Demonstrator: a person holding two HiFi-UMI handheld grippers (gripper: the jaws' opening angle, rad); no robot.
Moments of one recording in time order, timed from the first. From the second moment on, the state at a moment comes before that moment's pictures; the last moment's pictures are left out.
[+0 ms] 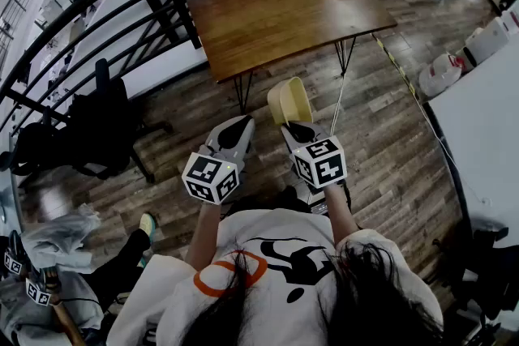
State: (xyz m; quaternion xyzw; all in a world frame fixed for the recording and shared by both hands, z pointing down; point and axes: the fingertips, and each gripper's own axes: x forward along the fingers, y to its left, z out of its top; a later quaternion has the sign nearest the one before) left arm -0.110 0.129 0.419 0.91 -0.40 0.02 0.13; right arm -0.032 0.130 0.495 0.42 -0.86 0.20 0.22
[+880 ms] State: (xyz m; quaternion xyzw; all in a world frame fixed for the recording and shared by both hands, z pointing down) left arm -0.064 0.113 0.428 0.91 -0.40 0.03 0.13; right arm 0.008 0.118 0.503 0.40 -0.86 0.21 0.23
